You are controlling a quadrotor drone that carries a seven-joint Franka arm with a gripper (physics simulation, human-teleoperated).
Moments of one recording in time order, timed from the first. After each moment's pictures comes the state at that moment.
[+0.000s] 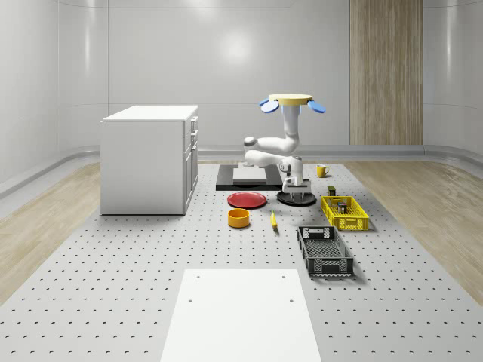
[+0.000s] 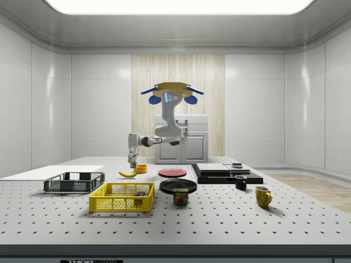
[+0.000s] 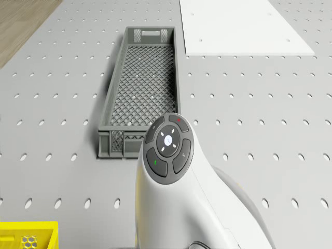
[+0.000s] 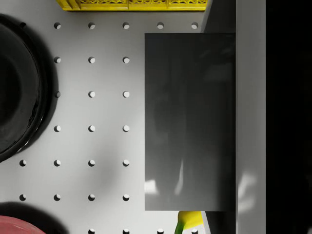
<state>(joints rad) -1.18 -1.48 1.24 -2.82 -1.91 1.59 1.67</state>
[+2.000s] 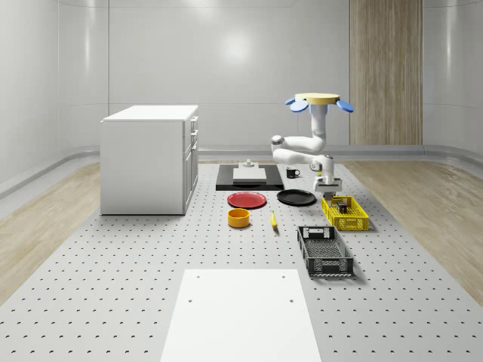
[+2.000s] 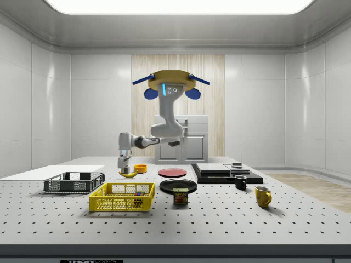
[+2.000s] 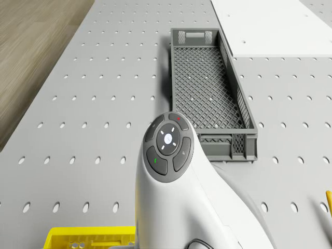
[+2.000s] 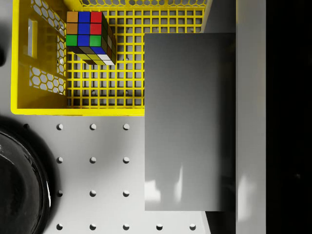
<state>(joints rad) -1.19 -1.50 1.24 -2.82 -1.90 1.61 1.67</state>
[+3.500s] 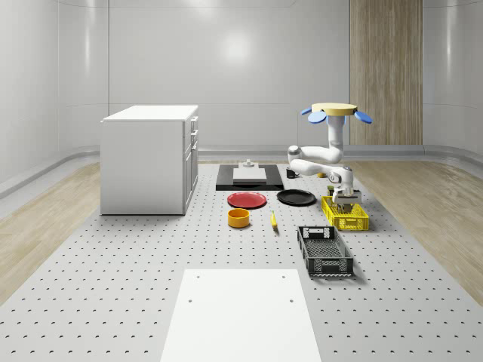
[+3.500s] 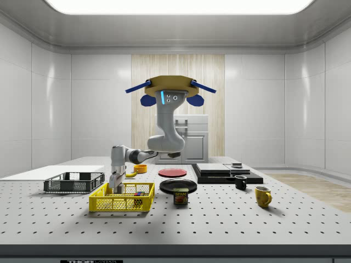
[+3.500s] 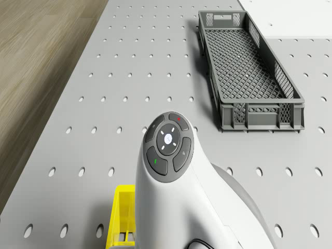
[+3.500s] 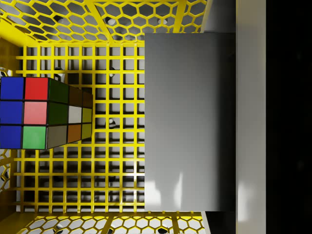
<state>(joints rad) -1.19 -1.51 1.24 -2.82 -1.90 1.61 1.67</state>
